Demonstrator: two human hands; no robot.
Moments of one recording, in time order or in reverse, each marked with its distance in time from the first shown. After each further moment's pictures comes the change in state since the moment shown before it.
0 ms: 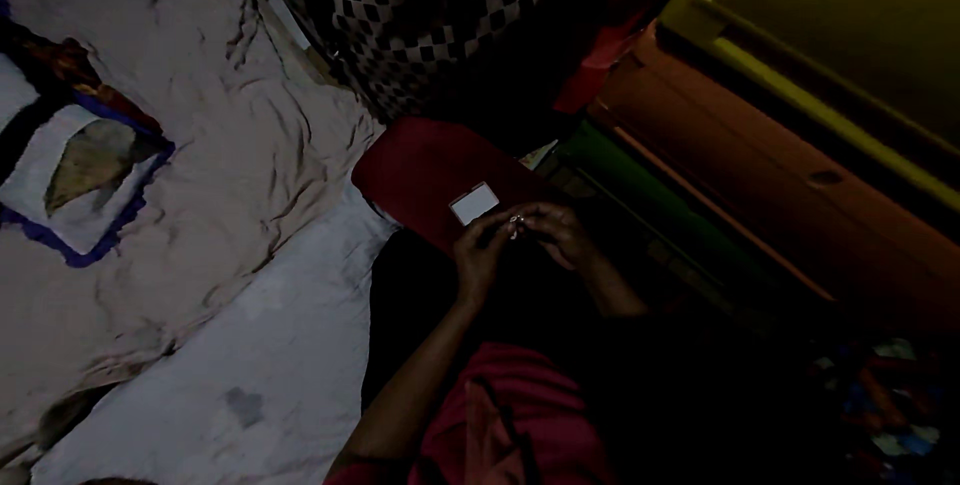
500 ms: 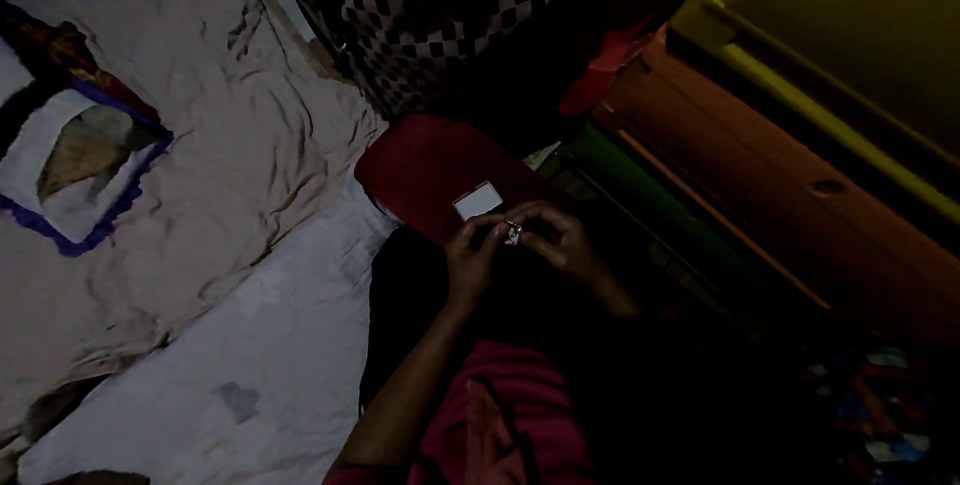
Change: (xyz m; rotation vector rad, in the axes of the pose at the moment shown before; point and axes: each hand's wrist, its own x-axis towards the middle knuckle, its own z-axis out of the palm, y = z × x) left_hand -0.005 0.008 -0.017 -0.103 -0.024 0.105; right_hand -0.013 -0.019 0.019 -0.454 -0.026 -0.332
